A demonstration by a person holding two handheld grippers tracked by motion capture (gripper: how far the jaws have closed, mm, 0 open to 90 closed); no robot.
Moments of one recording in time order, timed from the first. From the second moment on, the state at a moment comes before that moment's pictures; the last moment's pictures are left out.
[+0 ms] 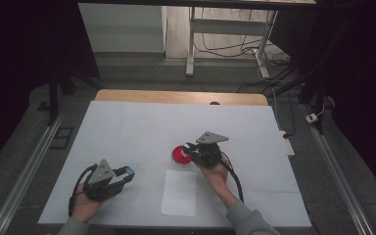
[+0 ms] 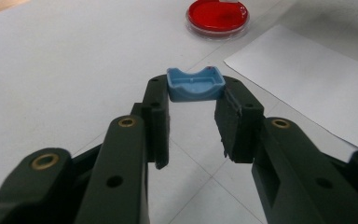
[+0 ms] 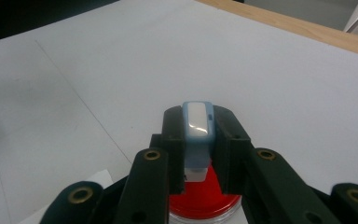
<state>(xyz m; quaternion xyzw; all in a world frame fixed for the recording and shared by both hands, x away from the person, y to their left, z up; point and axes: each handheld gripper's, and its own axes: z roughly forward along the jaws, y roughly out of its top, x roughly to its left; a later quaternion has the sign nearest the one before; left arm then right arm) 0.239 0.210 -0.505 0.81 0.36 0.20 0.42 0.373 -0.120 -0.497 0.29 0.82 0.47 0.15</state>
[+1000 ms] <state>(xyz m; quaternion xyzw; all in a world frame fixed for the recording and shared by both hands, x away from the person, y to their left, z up) 0.238 0.209 -0.505 0.81 0.36 0.20 0.42 0.380 -0.113 -0.509 0.29 0.83 0.45 0.16</state>
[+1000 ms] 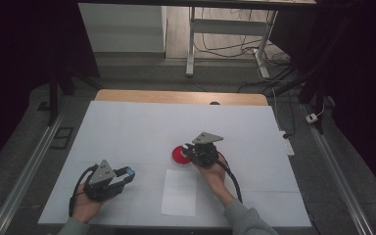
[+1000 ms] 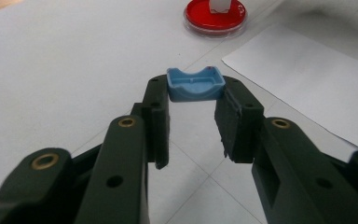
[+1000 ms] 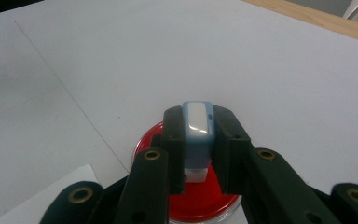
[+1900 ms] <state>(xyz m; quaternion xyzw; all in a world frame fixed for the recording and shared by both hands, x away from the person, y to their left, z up) 0.238 0.210 -0.504 0.81 0.36 0.20 0.42 0.378 -0.115 -0.507 0.29 0.82 0.46 0.17</state>
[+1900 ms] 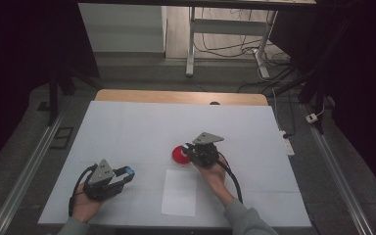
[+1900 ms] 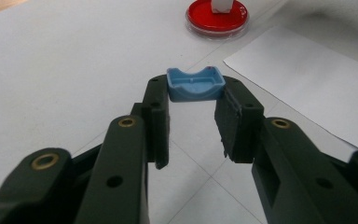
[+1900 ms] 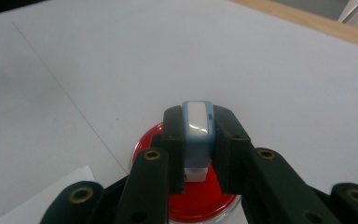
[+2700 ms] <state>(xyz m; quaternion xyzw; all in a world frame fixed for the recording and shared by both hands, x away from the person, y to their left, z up) 0.238 0.211 -0.504 0.81 0.36 0.20 0.42 0.375 -0.120 -0.489 0.29 0.81 0.49 0.17</state>
